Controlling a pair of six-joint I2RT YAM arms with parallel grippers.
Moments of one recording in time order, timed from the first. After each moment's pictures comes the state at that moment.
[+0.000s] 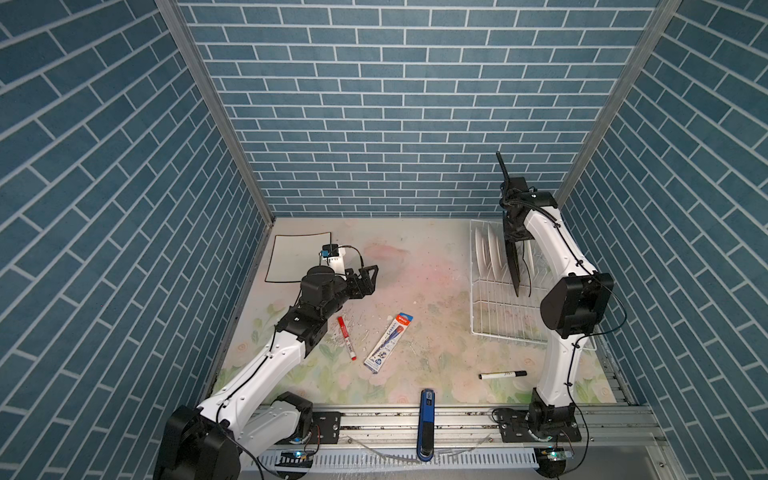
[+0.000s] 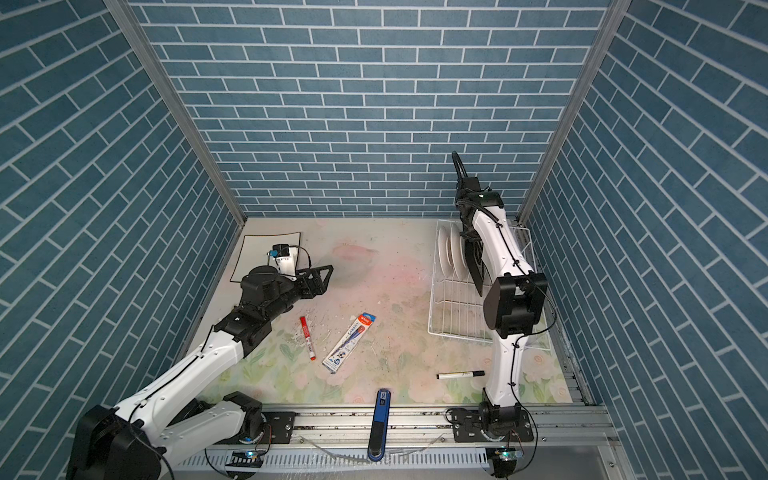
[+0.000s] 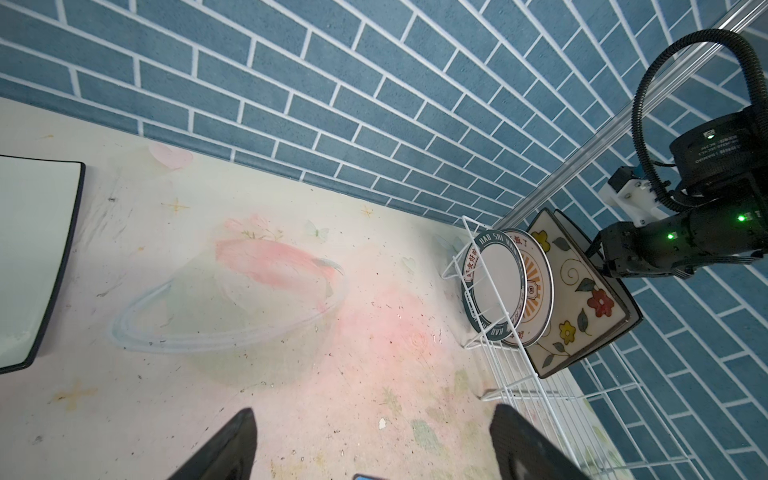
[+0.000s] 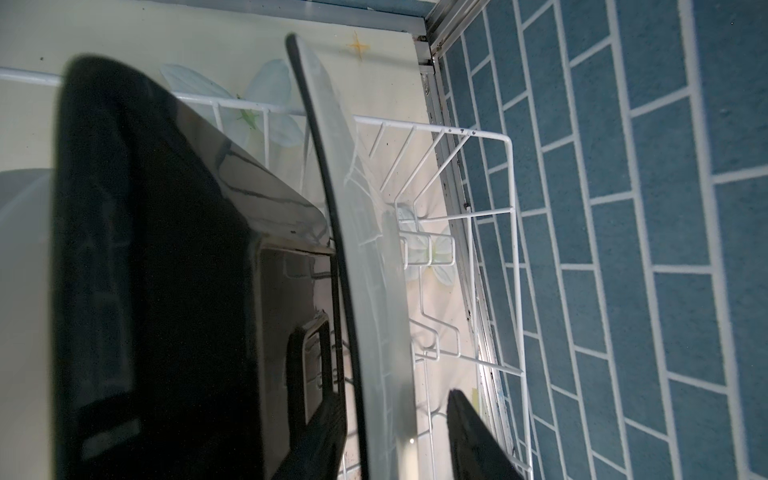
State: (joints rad) left arm -0.39 1.04 0.66 0.08 0.13 -0.53; right arm 0.19 2.06 2.13 -1.24 0.55 0.12
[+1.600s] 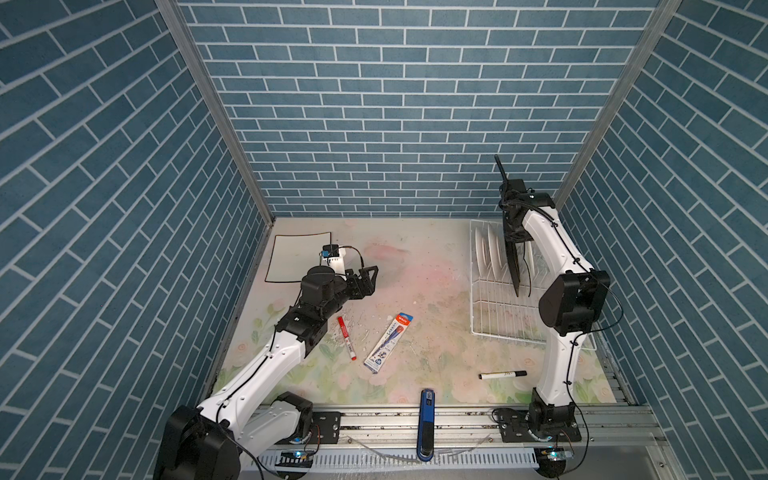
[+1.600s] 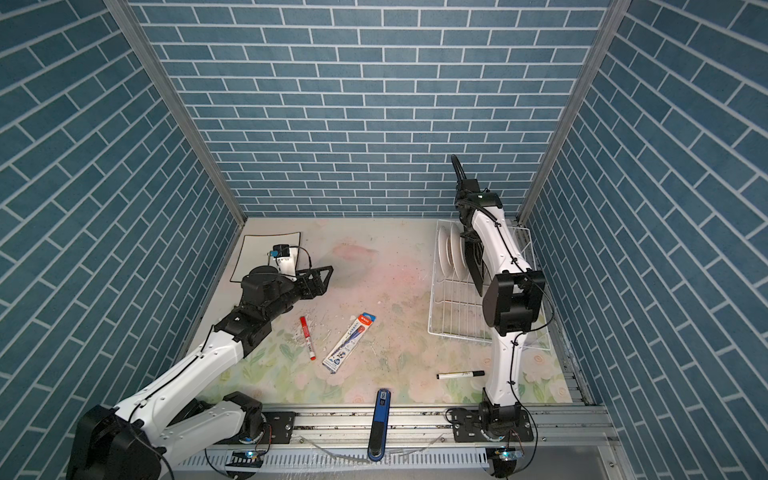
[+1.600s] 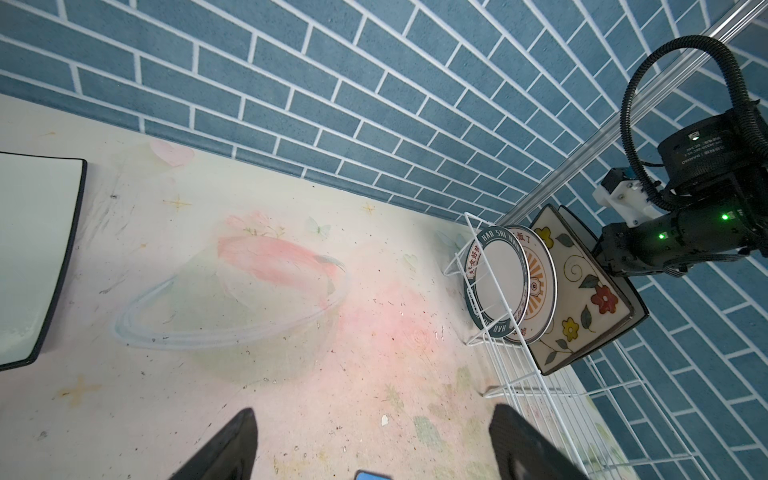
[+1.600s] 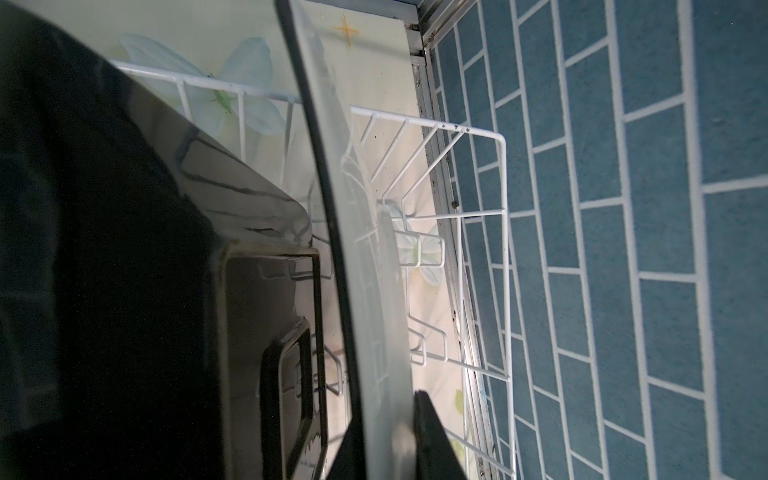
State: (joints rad) left arm -0.39 1.04 0.66 0.07 0.13 -0.52; right arm 0.19 2.09 2.14 -1.24 0.59 0.09
